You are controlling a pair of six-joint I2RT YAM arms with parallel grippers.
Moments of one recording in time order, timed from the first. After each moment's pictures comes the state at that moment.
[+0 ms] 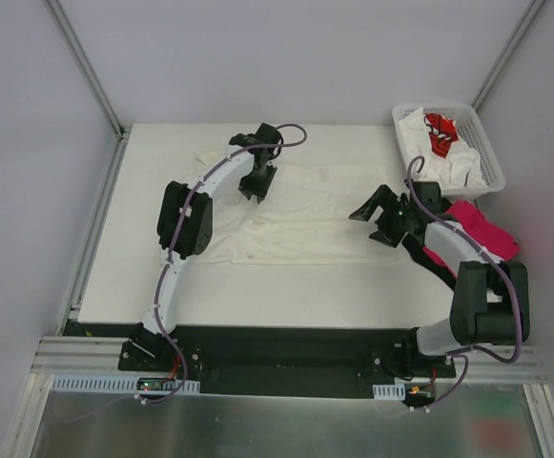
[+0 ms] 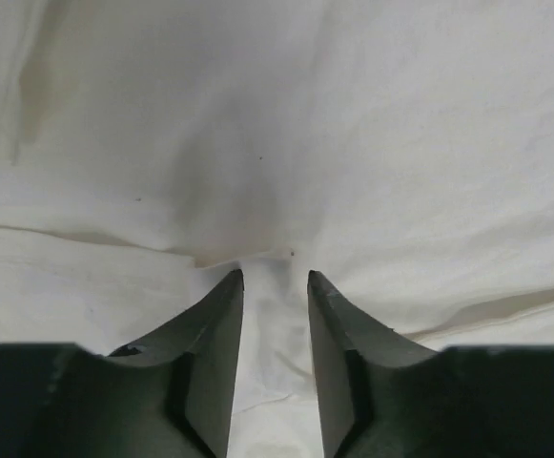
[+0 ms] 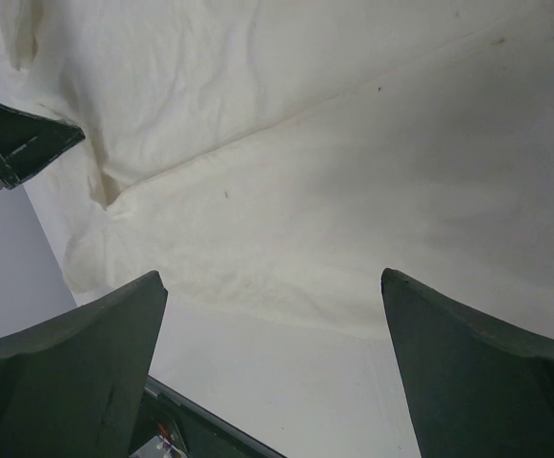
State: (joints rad) left arm -0.48 2.36 2.14 -1.03 -0.08 -0.09; right arm 0.04 1.46 0.82 -0.24 -0.46 0.69
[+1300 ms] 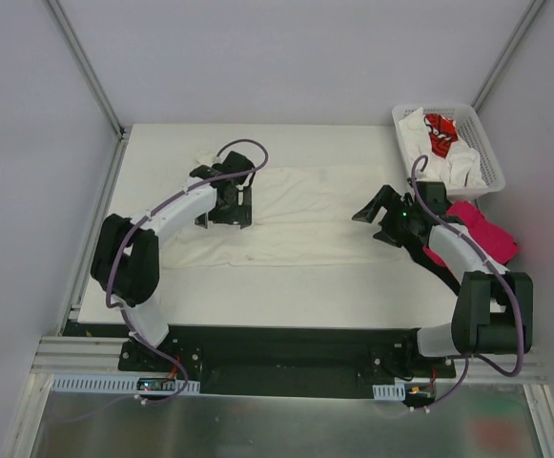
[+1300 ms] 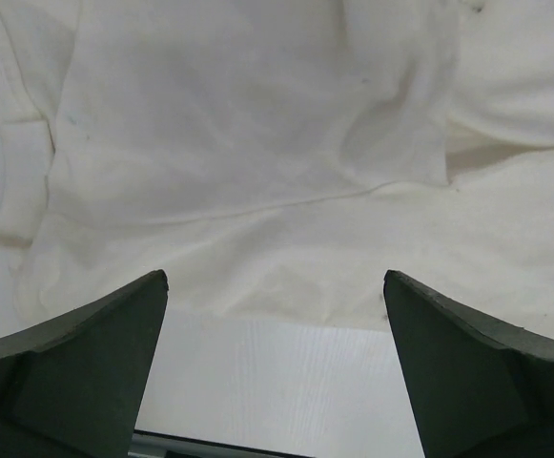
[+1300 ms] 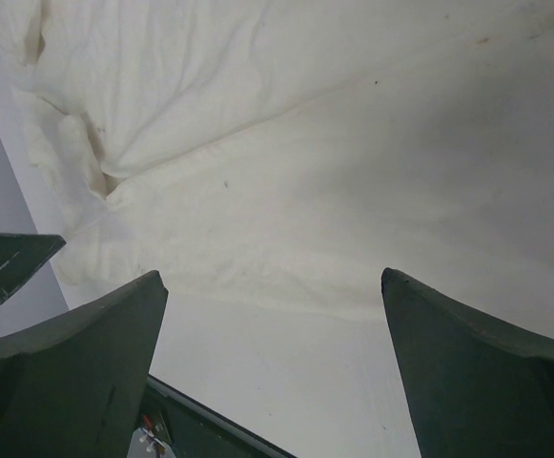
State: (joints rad) left arm -0.49 1.77 1.39 -0.88 -0.26 -0.46; right arm 0.02 1.39 0.82 -0.28 -0.47 0.63
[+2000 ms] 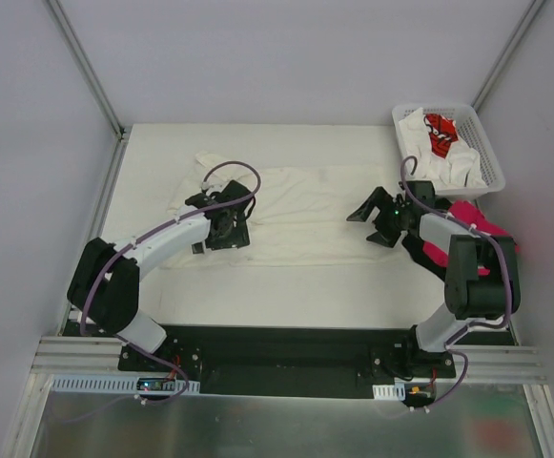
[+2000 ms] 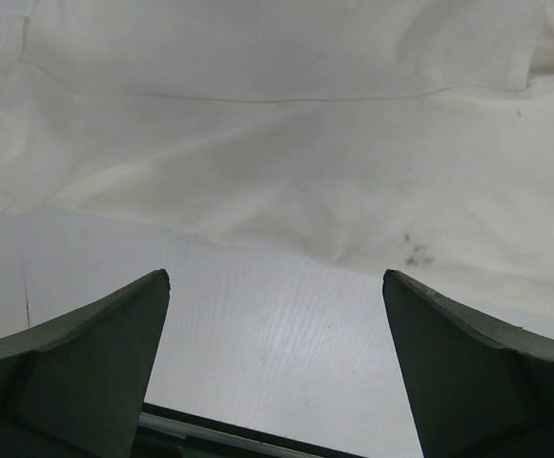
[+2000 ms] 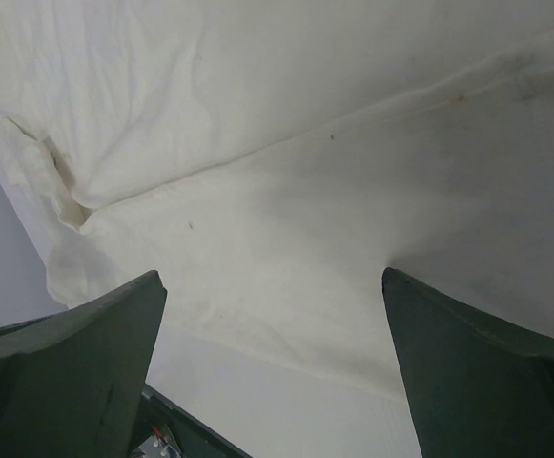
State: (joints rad) left arm -0.60 1.56 1.11 -0.86 -0.36 -0.75; right arm 0.02 1.64 0.88 -0.18 -0.49 0.66
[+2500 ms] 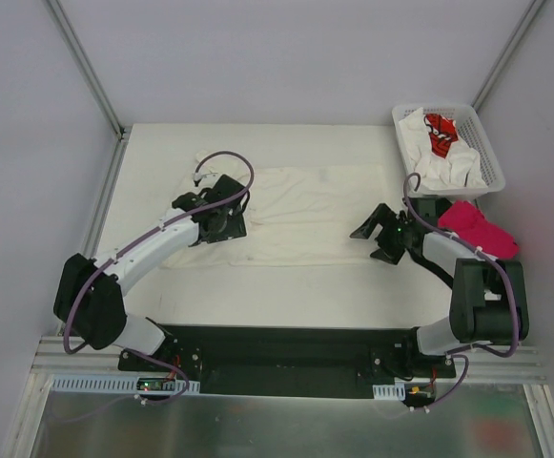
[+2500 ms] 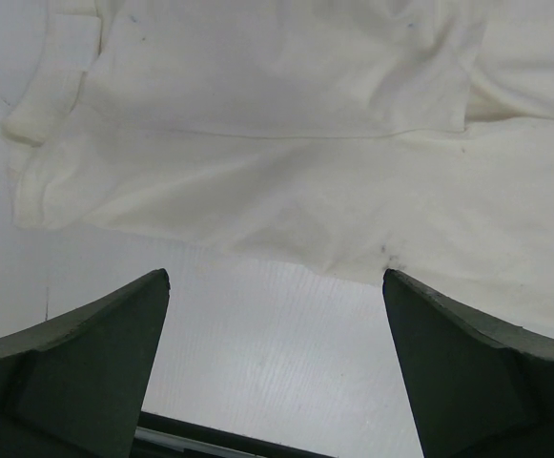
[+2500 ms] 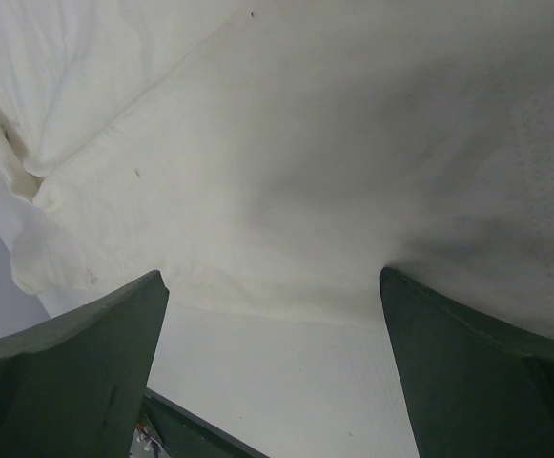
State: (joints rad) left arm -0.60 1.45 1.11 -0.85 -0.43 -0.75; right arm 0.02 1.47 0.69 -0.21 -0.44 0.66
